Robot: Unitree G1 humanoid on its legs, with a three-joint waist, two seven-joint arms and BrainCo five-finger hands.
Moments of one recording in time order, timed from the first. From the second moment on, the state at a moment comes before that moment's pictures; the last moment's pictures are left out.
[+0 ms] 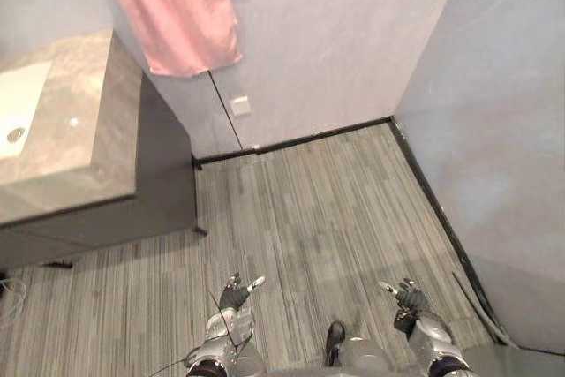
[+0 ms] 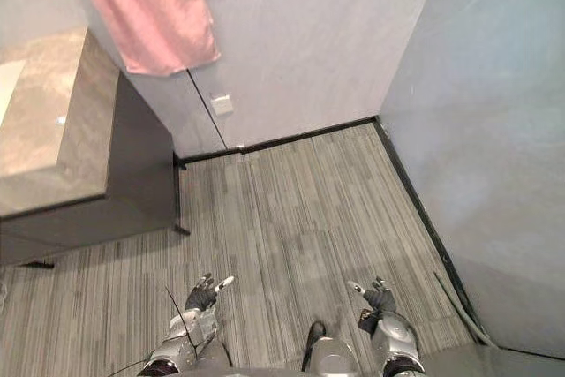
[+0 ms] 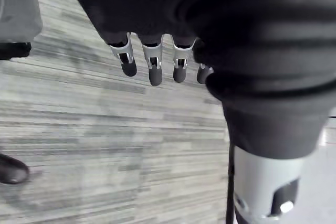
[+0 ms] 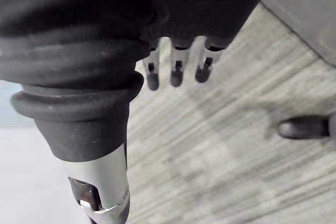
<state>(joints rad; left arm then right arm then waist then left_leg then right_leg) -0.06 -0.01 0.01 0.94 -0.34 -0.16 0.11 -0.09 -0.14 -0.18 1.03 0.30 -0.11 -0.06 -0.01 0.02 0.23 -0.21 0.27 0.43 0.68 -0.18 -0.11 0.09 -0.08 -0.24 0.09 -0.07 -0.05</state>
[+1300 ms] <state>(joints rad) 0.06 0.04 0.13 0.87 -0.36 -0.18 0.11 0.02 -0.11 -0.17 0.94 0.39 -0.15 -0.02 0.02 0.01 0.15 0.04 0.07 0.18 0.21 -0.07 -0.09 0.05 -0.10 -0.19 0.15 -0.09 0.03</state>
